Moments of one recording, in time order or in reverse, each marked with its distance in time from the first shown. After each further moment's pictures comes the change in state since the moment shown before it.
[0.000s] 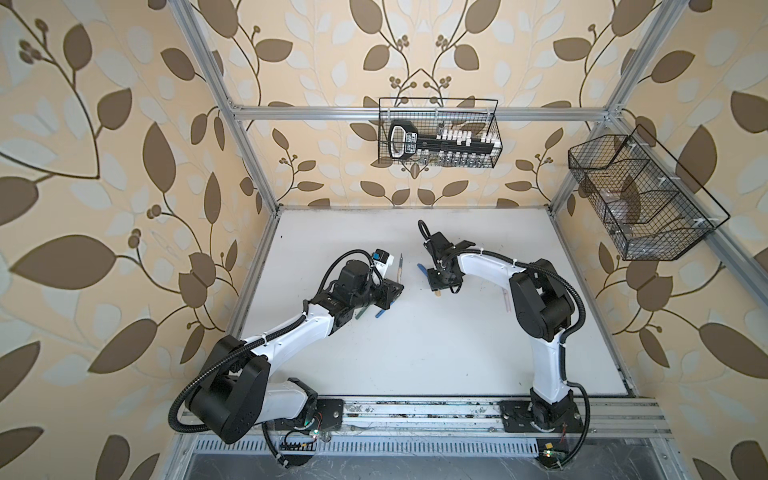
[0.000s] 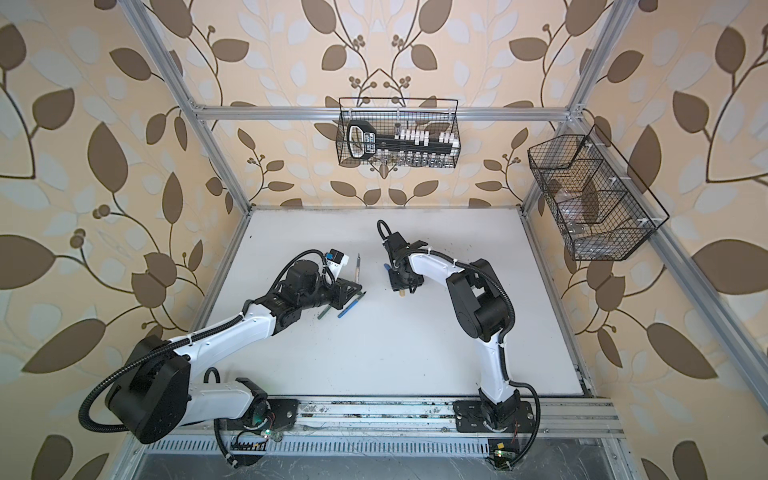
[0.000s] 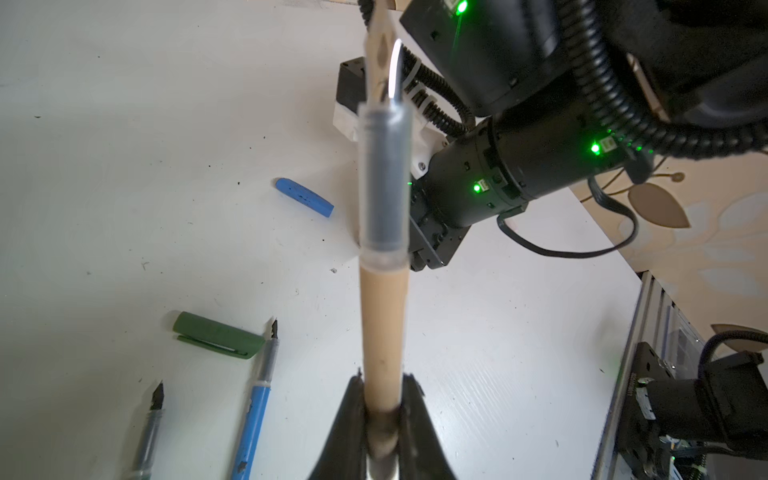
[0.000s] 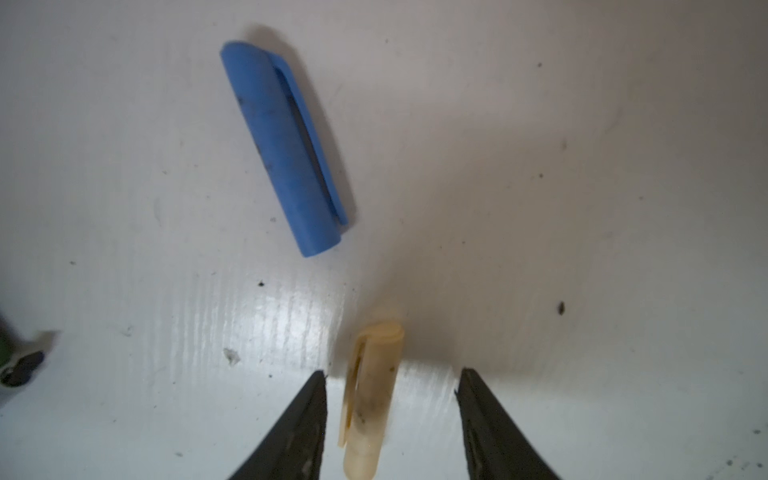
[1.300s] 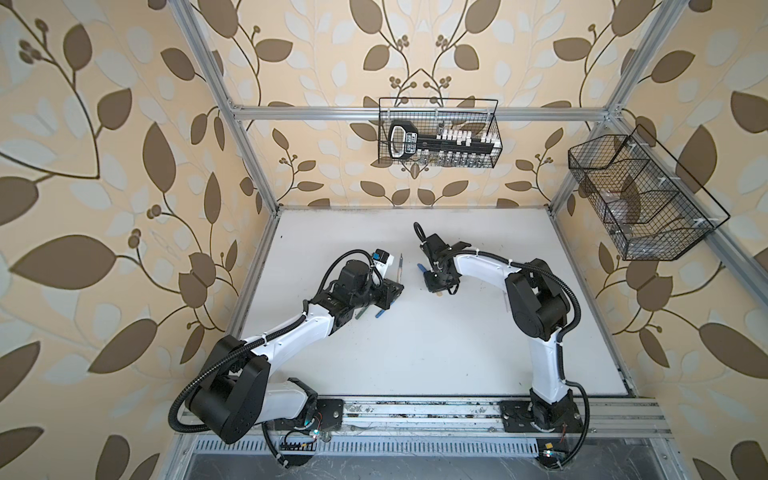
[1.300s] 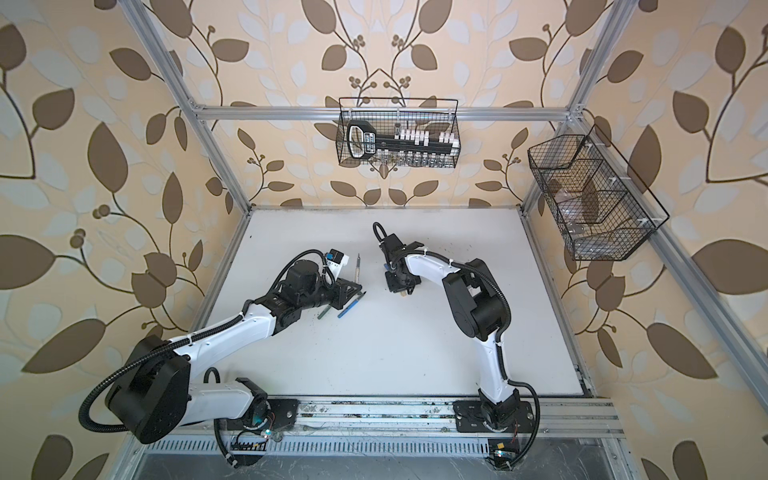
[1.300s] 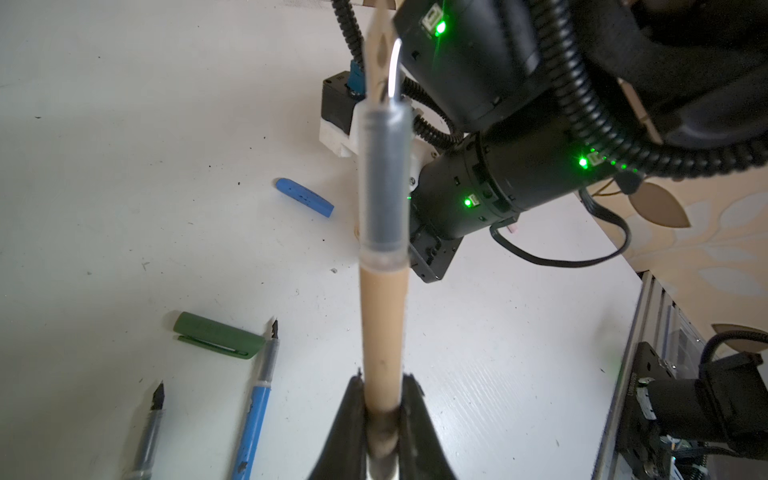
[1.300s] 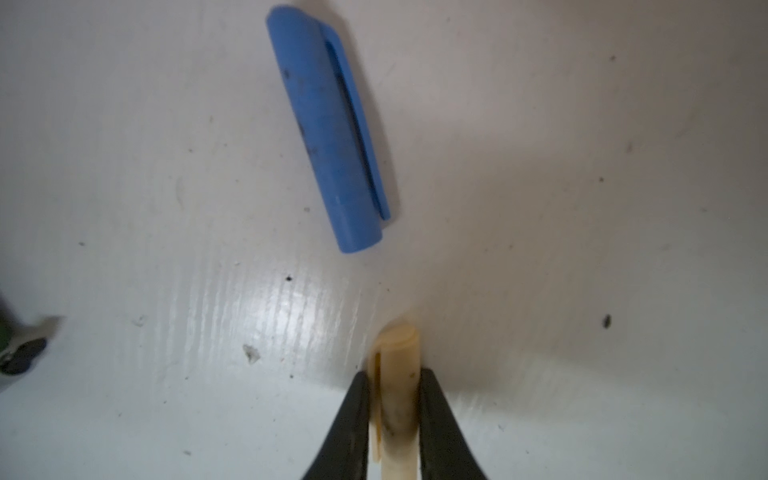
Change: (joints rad) left arm 0.000 0.000 0.000 0.000 0.000 0.002; right arm 0.009 -0.001 -0.018 0.018 -0.015 -0.033
